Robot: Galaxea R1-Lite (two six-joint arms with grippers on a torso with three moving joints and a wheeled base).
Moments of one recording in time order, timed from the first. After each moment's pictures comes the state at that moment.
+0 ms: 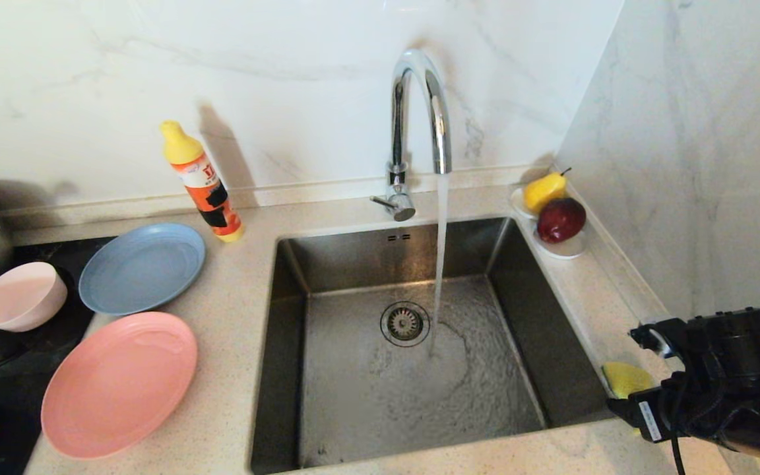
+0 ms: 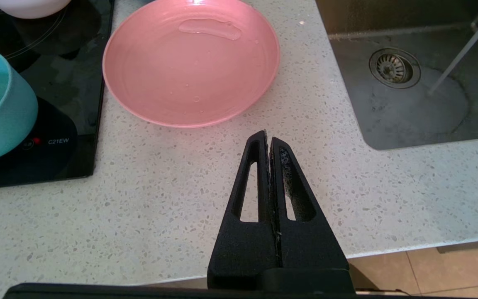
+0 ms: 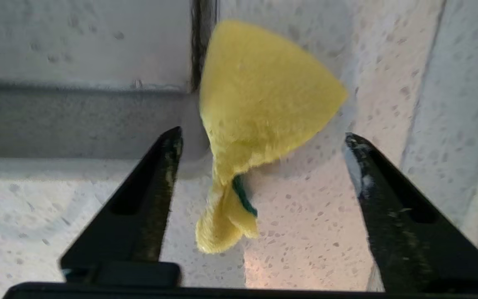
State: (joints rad) left arm 0.01 0.00 -0.05 0.13 -0.03 0.03; right arm 0.17 1.61 -0.48 -0.37 -0.20 -0.04
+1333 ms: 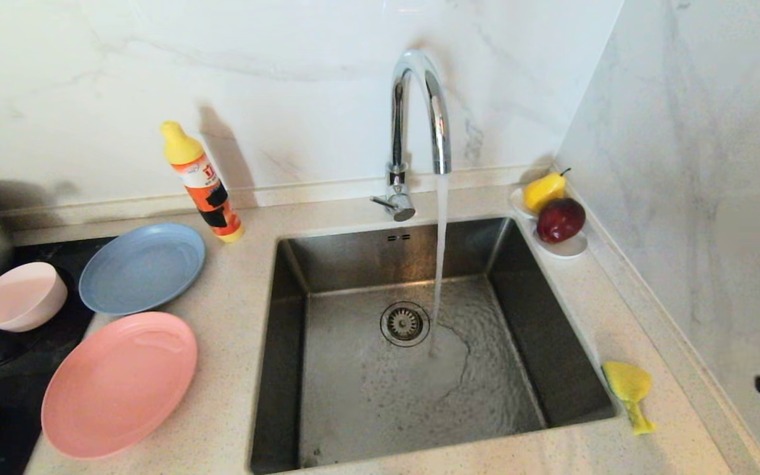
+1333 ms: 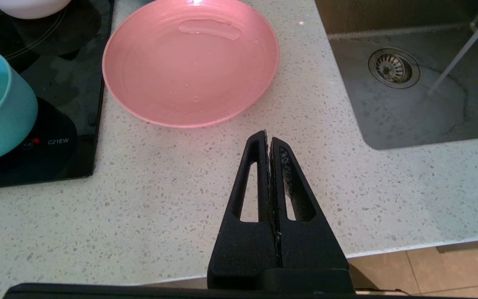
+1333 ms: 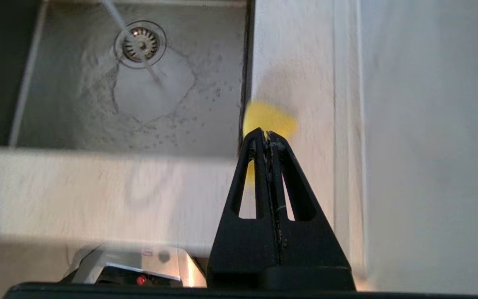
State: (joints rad) left arm 0.01 0.00 -0.05 0.13 -0.03 0.03; right arm 0.13 0.76 -0.40 -0.12 -0.01 0.00
